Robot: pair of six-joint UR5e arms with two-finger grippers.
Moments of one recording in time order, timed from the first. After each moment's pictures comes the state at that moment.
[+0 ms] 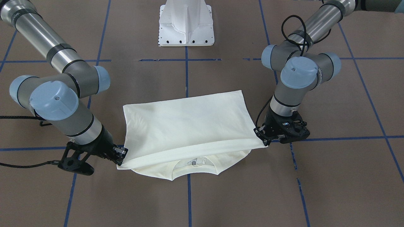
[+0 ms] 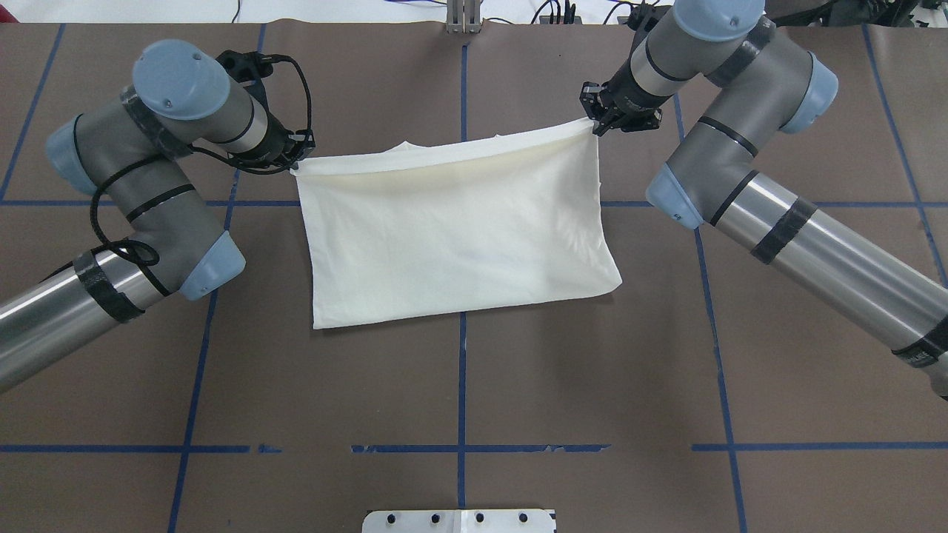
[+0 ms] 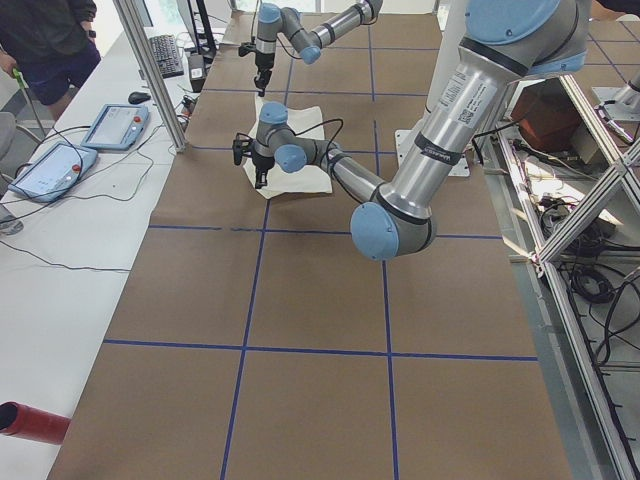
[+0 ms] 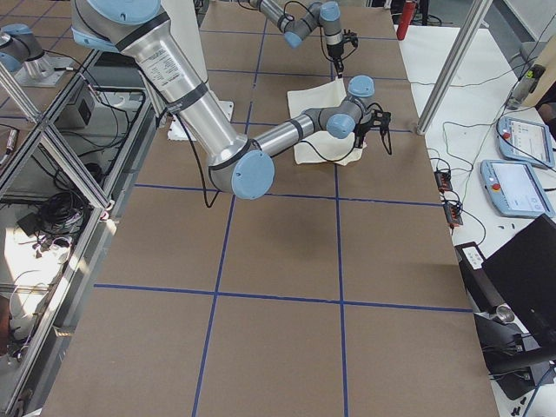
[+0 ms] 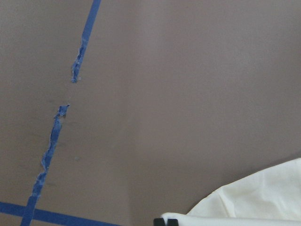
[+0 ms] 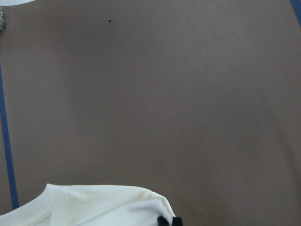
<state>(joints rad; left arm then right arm) -0.81 -2.16 -1.45 -1.93 -1.87 -1.23 0.90 -0.87 1.27 -1.12 2.08 1.28</state>
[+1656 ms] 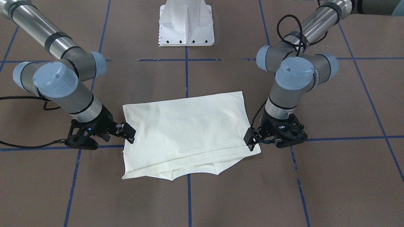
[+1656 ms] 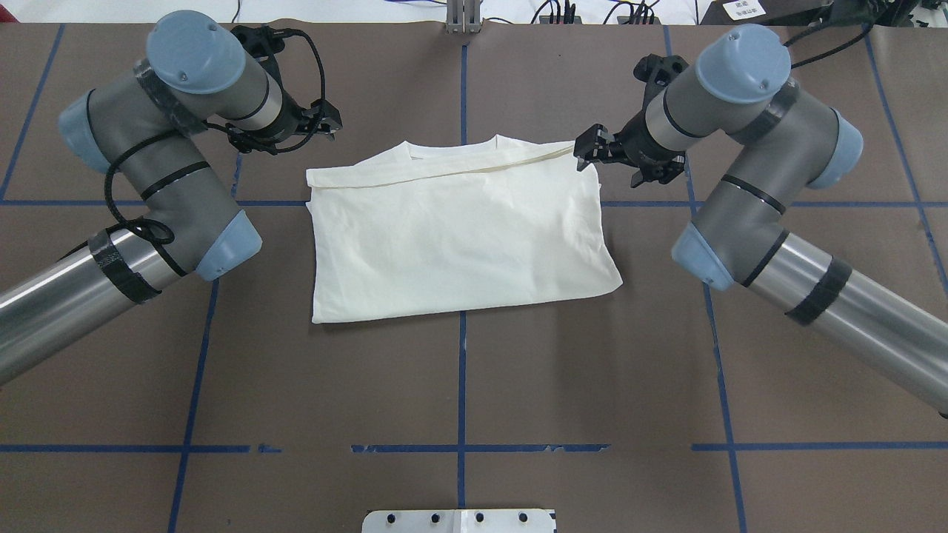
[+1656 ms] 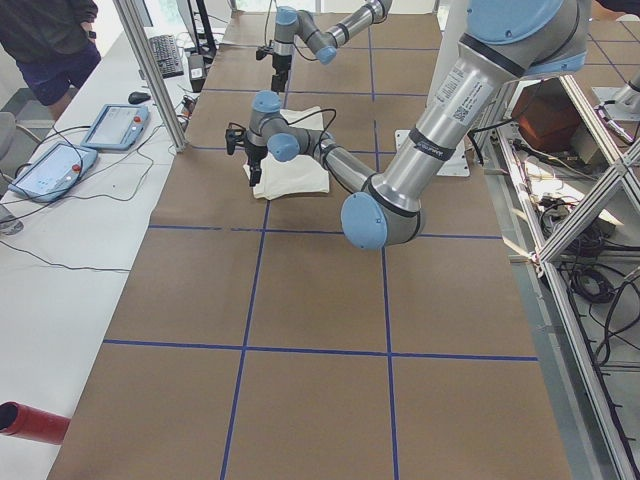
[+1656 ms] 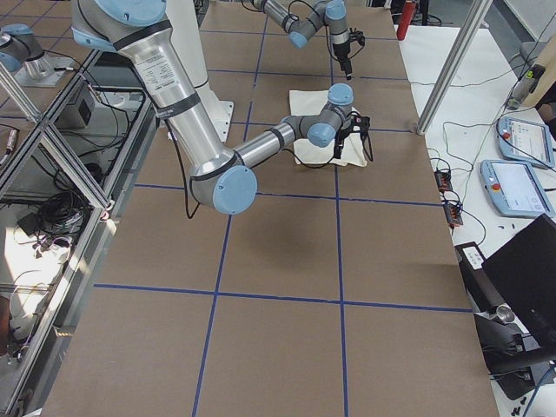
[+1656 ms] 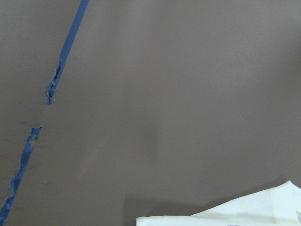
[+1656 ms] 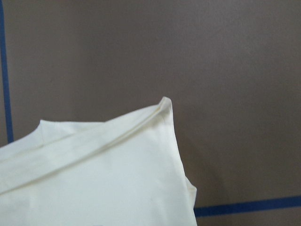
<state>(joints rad) -0.83 -2.21 -1.46 -1.89 -1.87 -1.25 0.81 -1.07 1.51 -1.11 2.08 1.27</state>
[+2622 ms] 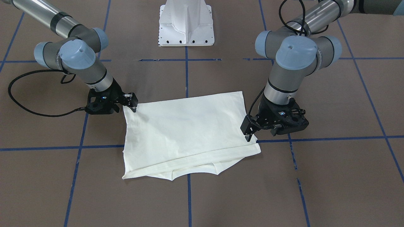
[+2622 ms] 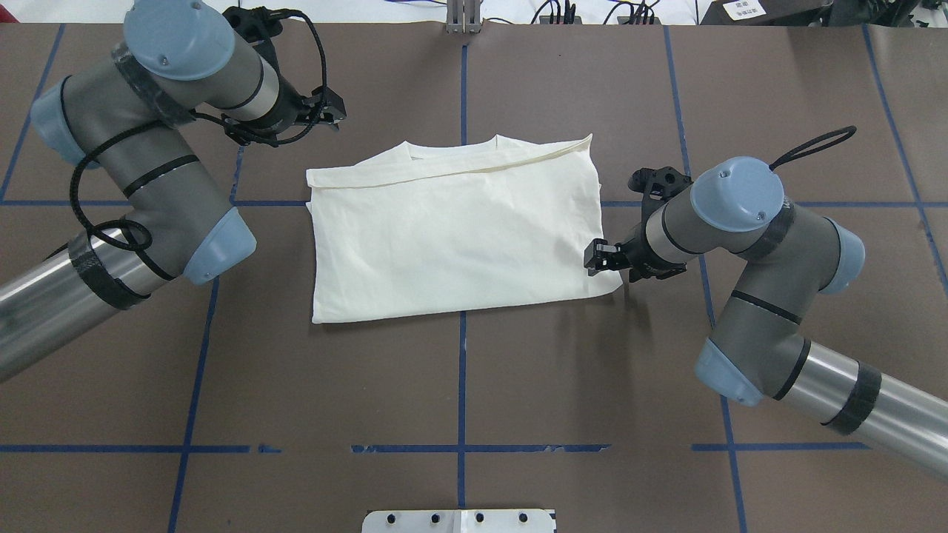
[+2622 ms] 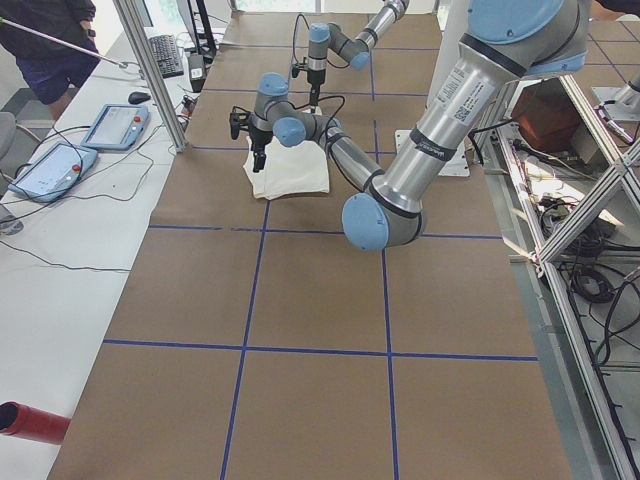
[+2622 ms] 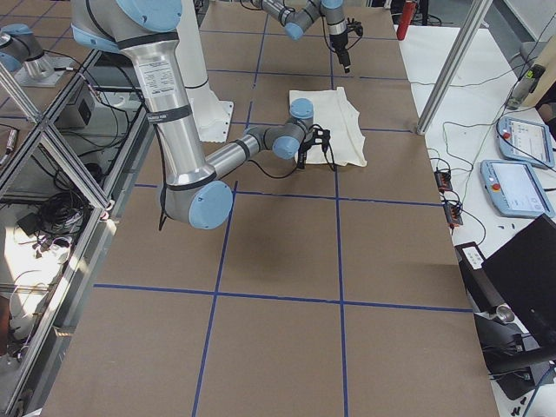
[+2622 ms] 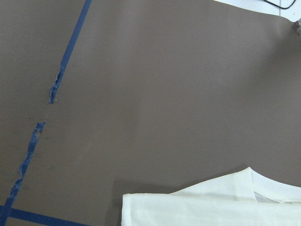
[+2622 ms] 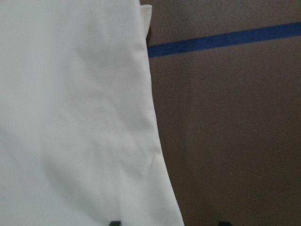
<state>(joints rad) -0.83 -2.20 -1.58 -1.81 -1.87 -1.26 0.65 -1.23 1.65 -1.12 2.01 1.27</state>
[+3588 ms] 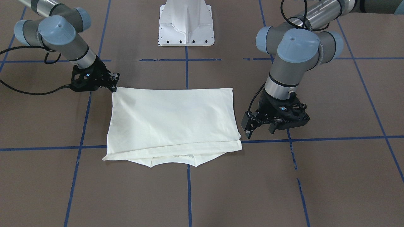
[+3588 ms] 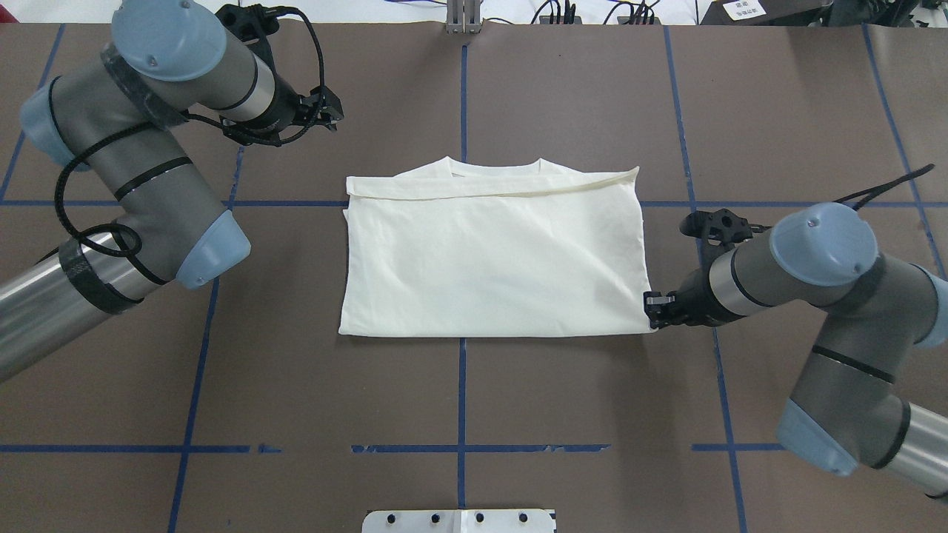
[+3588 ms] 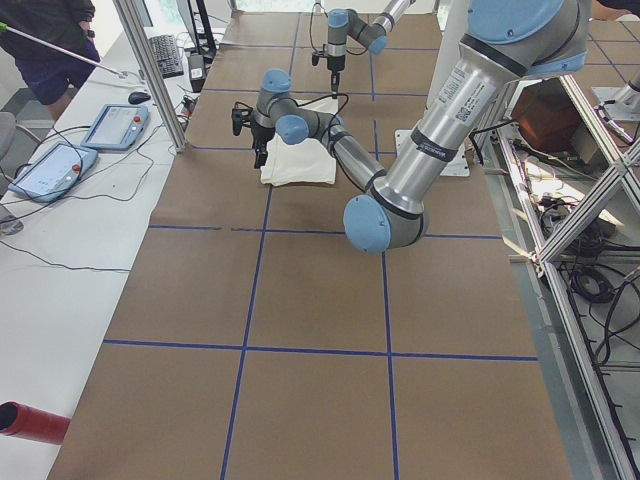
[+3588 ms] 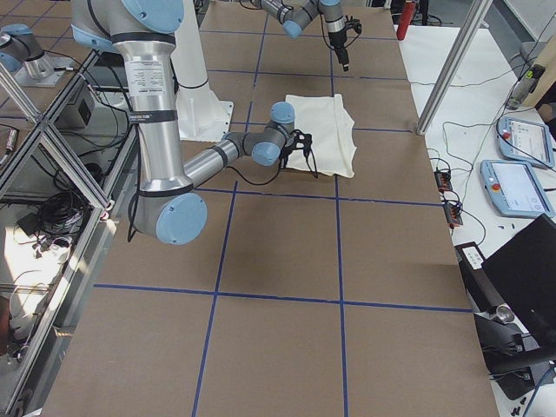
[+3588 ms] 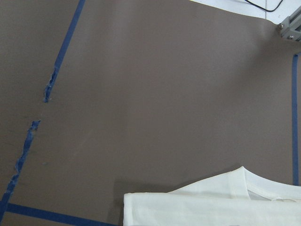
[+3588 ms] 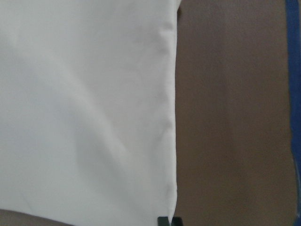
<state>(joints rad) -0.83 -2.19 -1.61 -1.81 -1.87 -1.27 0.57 -1.52 1.94 -1.11 2.03 1.29</state>
